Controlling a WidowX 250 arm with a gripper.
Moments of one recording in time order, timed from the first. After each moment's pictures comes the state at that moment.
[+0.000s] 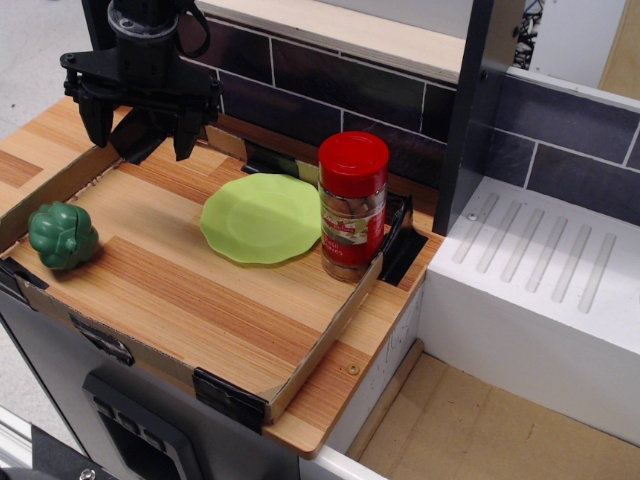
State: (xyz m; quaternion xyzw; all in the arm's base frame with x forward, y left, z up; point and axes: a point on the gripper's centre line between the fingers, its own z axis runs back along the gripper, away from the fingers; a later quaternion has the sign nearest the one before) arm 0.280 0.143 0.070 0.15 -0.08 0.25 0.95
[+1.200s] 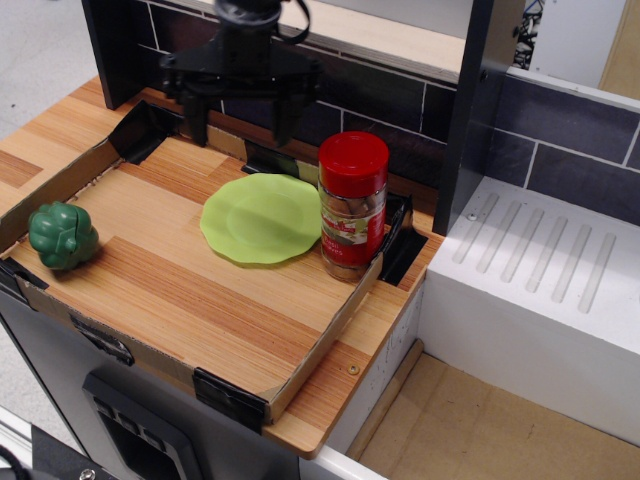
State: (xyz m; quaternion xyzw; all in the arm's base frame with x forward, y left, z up) arm 0.318 0.063 0.078 0.09 -0.09 0.32 0.94
